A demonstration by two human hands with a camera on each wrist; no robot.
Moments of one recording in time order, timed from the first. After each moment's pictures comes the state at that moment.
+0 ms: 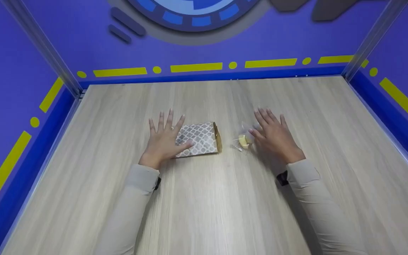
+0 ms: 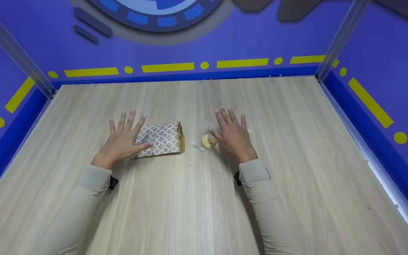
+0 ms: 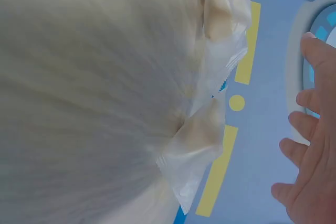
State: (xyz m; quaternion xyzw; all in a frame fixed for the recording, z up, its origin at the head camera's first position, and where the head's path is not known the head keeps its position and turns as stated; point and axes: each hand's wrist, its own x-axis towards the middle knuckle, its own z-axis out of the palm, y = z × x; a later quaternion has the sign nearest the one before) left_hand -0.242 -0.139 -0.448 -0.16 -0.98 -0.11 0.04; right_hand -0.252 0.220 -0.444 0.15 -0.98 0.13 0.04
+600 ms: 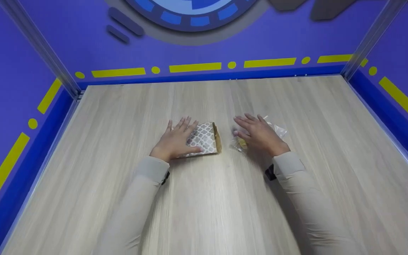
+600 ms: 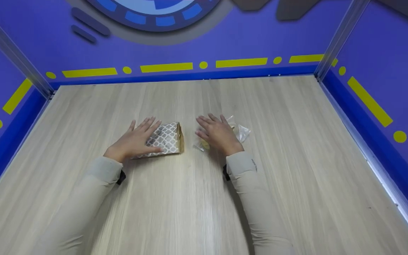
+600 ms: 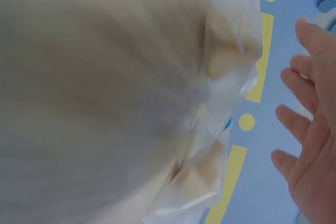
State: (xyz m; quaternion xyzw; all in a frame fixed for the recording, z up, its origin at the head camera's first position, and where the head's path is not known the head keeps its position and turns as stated) left_hand -0.261 -0.116 -0.452 -0.23 -0.96 -0.10 -0.07; right_hand -0.268 0.191 -0.447 0.24 -0.96 0.16 0.01
